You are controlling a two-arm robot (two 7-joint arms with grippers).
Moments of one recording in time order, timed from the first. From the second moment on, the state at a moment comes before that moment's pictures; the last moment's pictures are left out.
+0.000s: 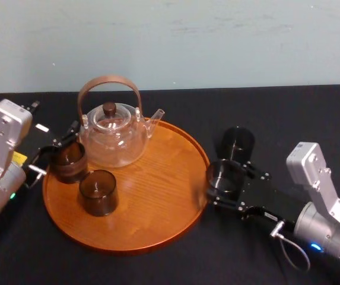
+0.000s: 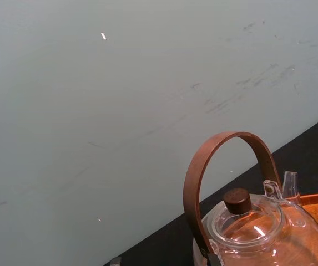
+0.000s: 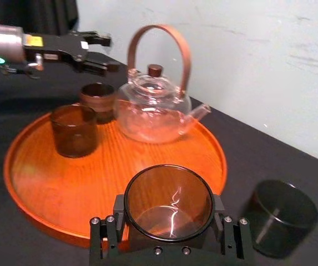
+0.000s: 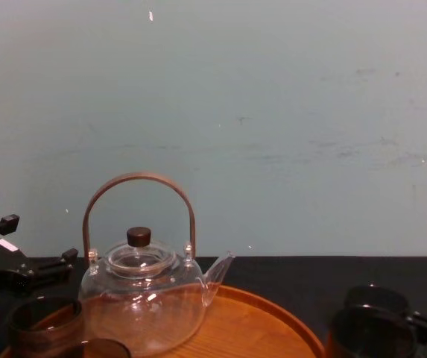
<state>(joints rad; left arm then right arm) -0.20 0.60 0.45 -1.41 -0.25 -0.12 0.03 -0.03 0.52 -0.34 -1.64 0.27 -0.02 0.47</state>
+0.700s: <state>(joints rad) -0.20 0.60 0.45 -1.41 -0.25 -0.12 0.03 0.07 0.45 -0.46 -1.62 0.21 0.03 0.46</state>
